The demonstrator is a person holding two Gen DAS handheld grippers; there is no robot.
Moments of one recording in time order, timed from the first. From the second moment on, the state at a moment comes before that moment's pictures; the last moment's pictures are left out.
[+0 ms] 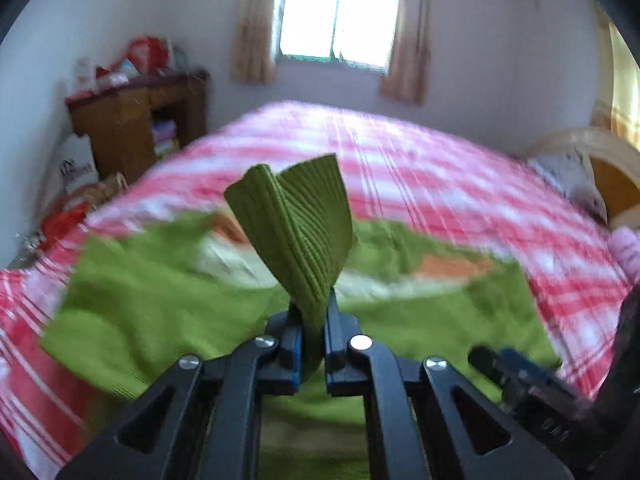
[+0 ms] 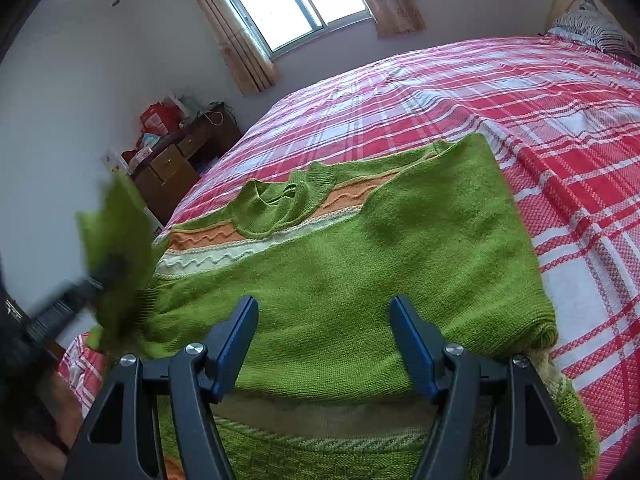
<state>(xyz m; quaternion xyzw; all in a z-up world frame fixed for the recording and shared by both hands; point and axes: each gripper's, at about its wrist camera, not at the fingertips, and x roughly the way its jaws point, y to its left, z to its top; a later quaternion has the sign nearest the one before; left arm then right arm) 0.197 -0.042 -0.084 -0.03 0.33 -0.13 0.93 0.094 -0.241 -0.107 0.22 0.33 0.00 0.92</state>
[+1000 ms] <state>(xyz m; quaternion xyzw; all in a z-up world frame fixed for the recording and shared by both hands) 0.134 0.059 -0.125 -0.08 0.34 -0.06 0.93 0.146 -0.182 -0.093 0.22 0.42 0.01 0.88</state>
